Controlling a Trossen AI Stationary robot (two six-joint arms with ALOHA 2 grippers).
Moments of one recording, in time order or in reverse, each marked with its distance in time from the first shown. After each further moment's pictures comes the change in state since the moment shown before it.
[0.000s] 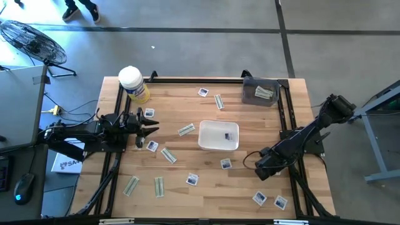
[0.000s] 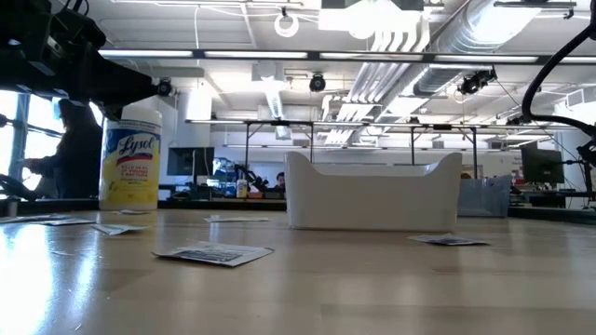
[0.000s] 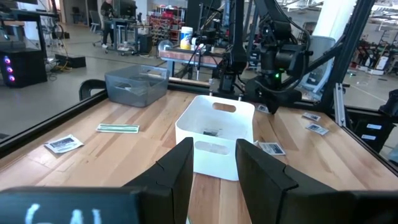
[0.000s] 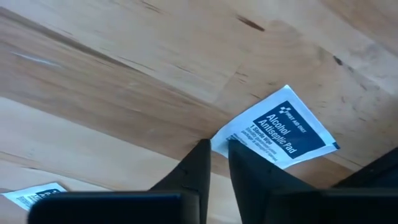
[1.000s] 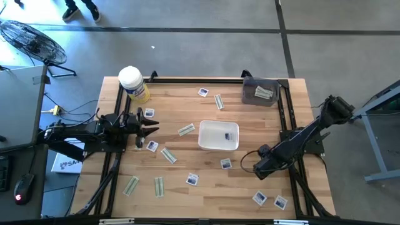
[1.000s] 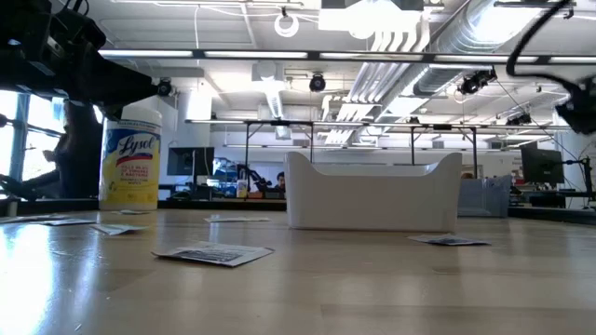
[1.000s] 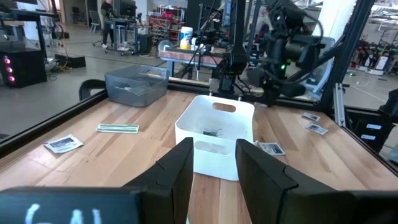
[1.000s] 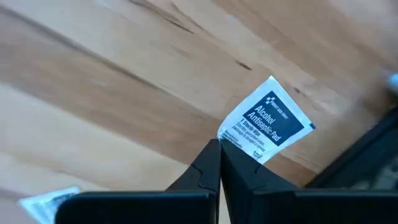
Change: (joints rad) left arm 0.000 0.000 0.000 0.000 0.001 0.000; right arm 0.002 0.003 0.217 -0.294 0.146 -0.066
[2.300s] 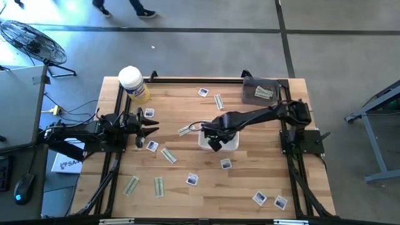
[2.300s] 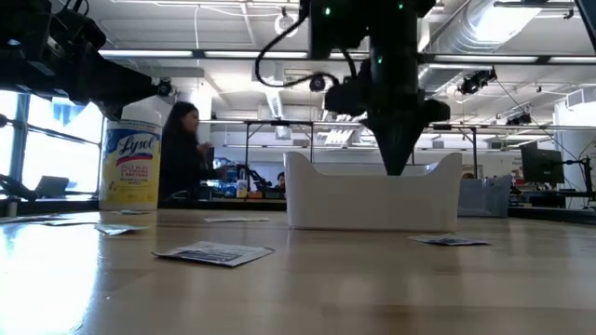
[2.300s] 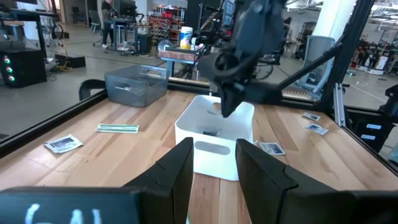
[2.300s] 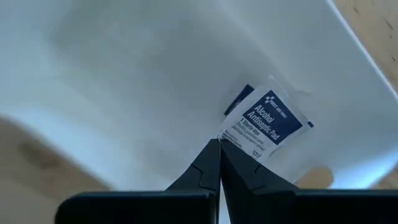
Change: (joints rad) left arm 0.000 0.000 0.000 0.000 0.000 0.000; right arm -0.592 0.536 0.717 -0.142 0.230 -0.726
